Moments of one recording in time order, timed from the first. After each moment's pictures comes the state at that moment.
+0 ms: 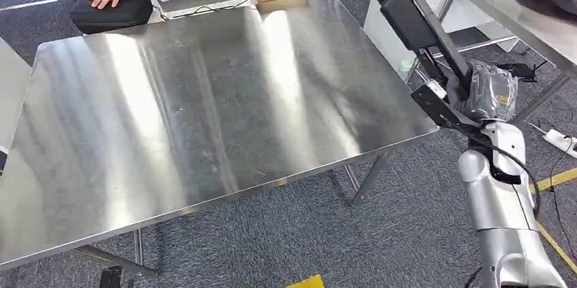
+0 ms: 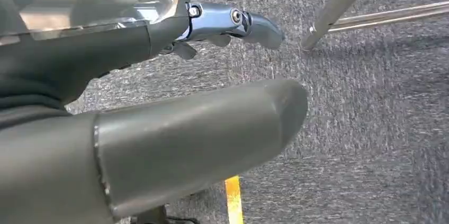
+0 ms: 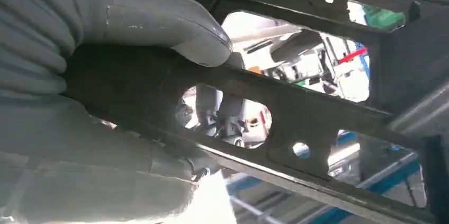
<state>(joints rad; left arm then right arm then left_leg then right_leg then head) -0.16 -0.12 0.71 -0.24 -0.62 0.09 -0.42 -0.46 -0.35 -0.03 -0.93 0.96 -0.27 -0.08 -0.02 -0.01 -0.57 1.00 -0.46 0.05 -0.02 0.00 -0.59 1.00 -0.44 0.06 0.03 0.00</state>
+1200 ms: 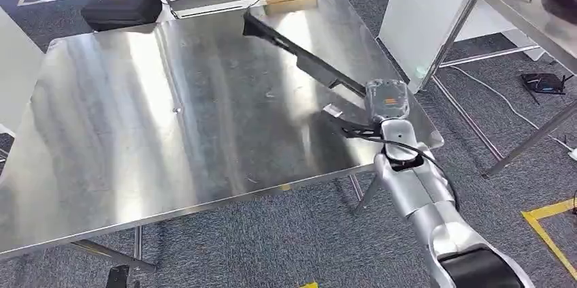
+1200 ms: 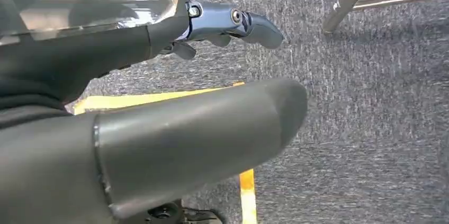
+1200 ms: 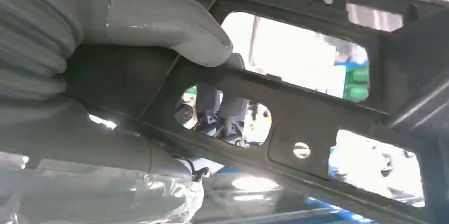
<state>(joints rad) -0.16 -0.12 0.64 -0.25 -0.61 0.08 -0.35 -0.63 -0.12 0.31 -0.58 1.48 -0.19 0.16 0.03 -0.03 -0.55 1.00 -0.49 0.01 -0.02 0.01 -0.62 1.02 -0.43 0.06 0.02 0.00</state>
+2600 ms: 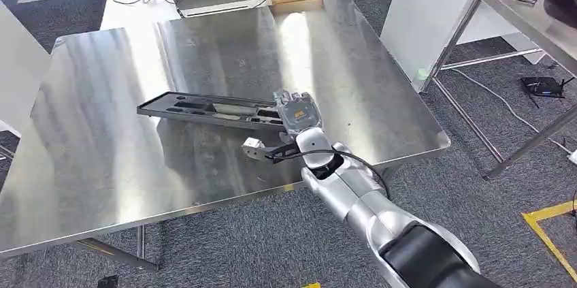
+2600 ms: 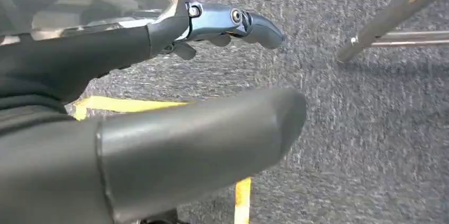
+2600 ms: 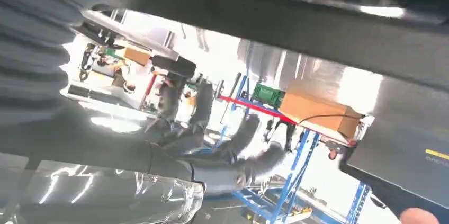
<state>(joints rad) -0.12 -0.13 0.68 -0.26 -0.57 0.14 -0.37 -0.78 0.12 0.62 -0.32 1.53 -0.12 0.20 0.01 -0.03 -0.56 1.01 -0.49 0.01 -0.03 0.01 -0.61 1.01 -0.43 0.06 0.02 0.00</state>
